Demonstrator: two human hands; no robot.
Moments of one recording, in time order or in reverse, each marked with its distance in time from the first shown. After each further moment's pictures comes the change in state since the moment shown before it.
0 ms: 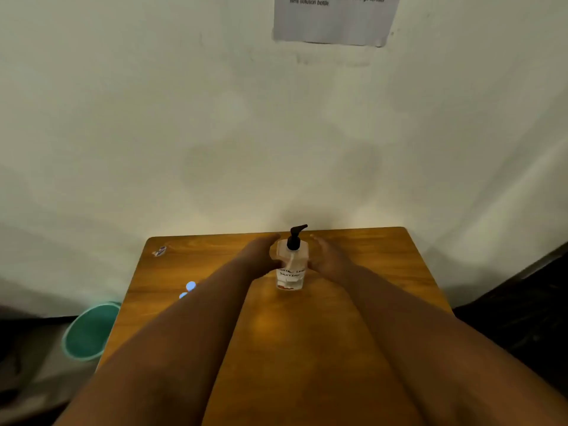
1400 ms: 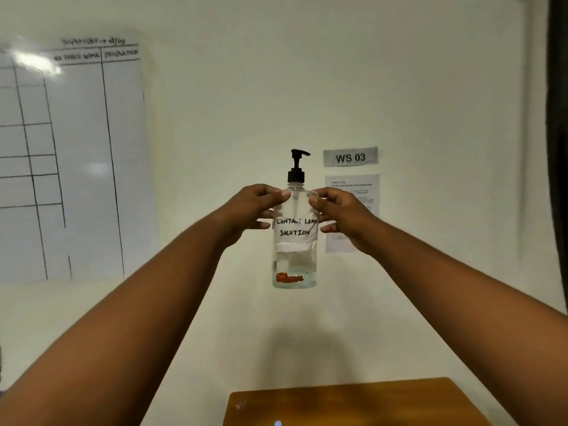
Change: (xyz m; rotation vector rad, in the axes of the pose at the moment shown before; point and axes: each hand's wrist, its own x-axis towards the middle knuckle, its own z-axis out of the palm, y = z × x) left_hand -0.437 0.181 -0.393 -0.427 0.431 0.631; right_hand -0.372 -0.418 -0.180 0.496 0.286 -0.848
